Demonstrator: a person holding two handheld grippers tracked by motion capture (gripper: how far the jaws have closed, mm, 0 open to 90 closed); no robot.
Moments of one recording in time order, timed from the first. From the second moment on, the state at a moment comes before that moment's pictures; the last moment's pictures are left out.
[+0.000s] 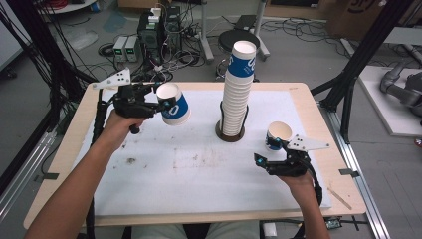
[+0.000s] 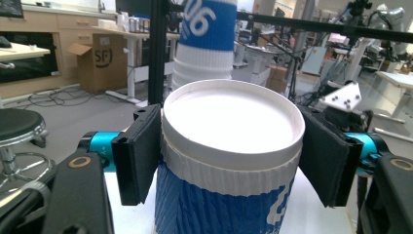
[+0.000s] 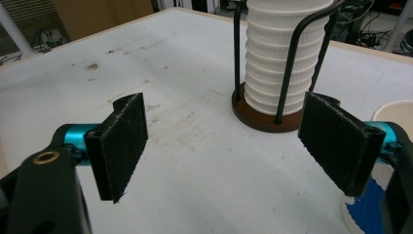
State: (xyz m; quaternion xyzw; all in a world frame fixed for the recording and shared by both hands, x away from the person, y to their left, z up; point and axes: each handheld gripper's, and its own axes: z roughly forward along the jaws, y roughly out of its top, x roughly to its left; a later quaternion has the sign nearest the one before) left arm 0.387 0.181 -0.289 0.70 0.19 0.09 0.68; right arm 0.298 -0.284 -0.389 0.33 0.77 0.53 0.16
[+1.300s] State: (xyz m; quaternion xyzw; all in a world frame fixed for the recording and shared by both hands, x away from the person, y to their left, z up) left arm 0.353 0.142 -0.346 0.73 0.15 0.05 0.66; right arm 0.318 -0.202 -0.379 0.20 0.79 0.57 0.07
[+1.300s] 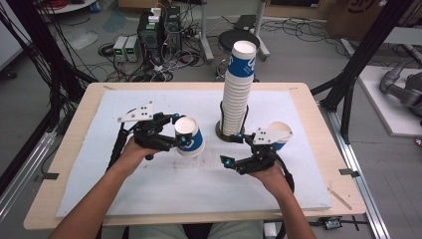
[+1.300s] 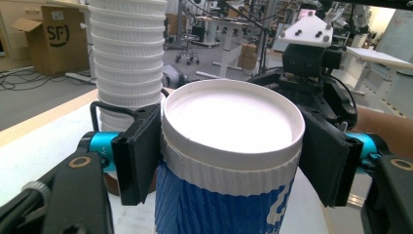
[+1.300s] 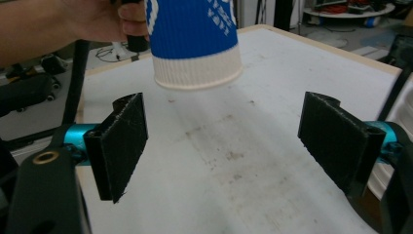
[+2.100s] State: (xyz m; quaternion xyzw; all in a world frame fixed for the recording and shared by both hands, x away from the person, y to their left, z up) left arm 0.342 0.113 -0.348 0.73 0.11 0.01 0.68; right arm 0.329 -0.155 -0.378 0.14 0.81 0.57 0.04
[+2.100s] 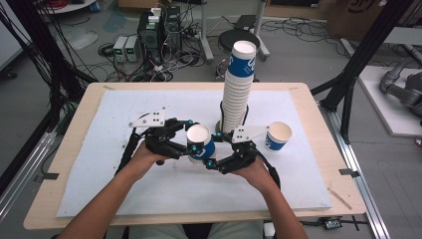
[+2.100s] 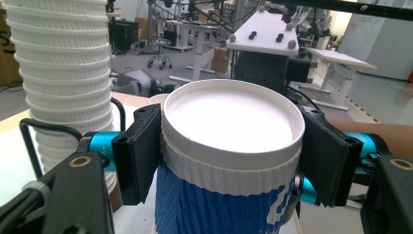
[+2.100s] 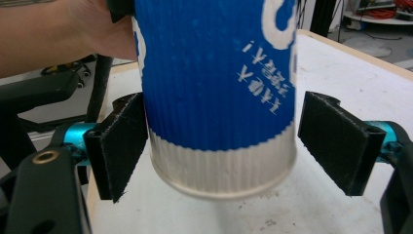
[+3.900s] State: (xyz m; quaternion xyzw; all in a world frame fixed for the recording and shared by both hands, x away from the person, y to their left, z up) left arm 0.342 0.108 -0.348 0.85 0.10 -0.01 0.52; right arm 0.332 -0.110 -0.325 0.00 0.97 0.21 0.09
